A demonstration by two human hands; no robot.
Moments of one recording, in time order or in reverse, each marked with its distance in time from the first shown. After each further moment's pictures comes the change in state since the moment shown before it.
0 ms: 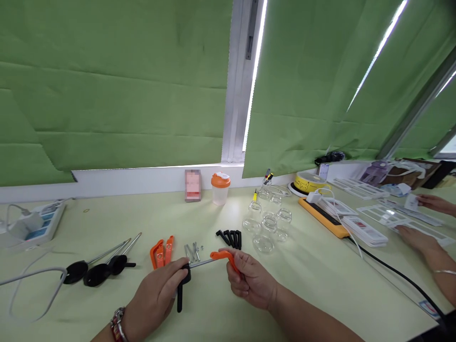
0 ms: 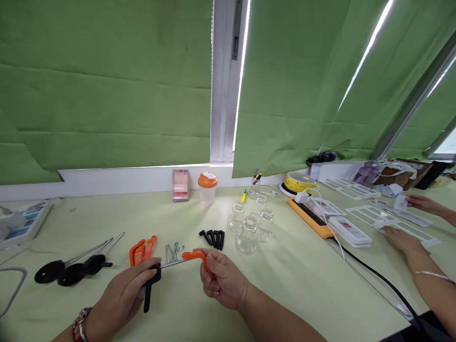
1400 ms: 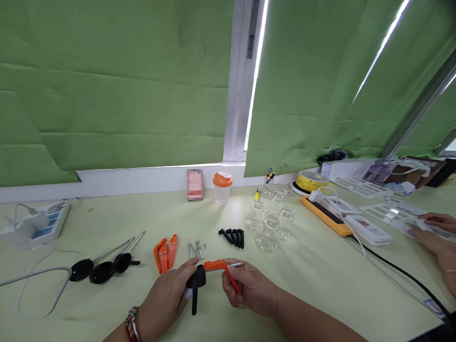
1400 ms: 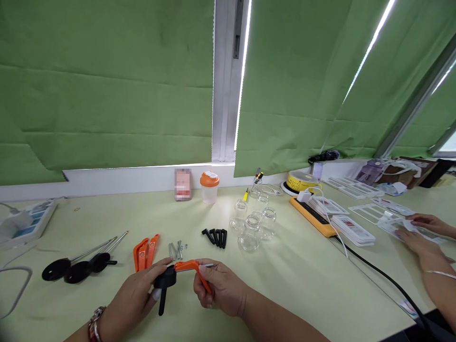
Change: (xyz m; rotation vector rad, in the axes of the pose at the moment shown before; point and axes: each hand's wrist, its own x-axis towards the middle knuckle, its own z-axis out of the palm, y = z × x) left_hand 0.011 0.018 0.006 -0.166 -0.094 -0.184; right_hand 0.001 0.017 0.009 -0.156 -0.073 0.034
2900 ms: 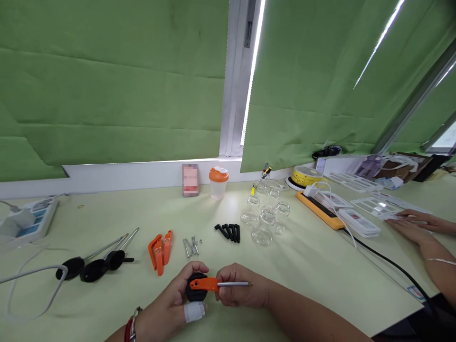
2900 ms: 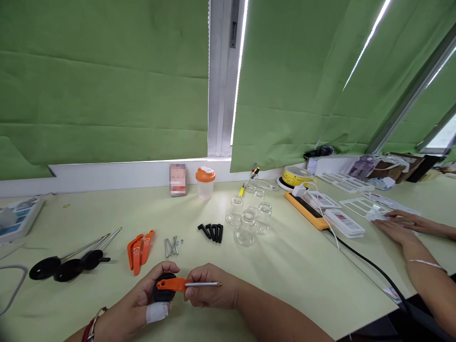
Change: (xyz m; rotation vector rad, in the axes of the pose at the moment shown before) left_hand 0.019 0.041 -0.010 -1.345 -0.468 -0.715; right_hand -0.006 -0.005 -0.005 -0.378 -0.134 0.098
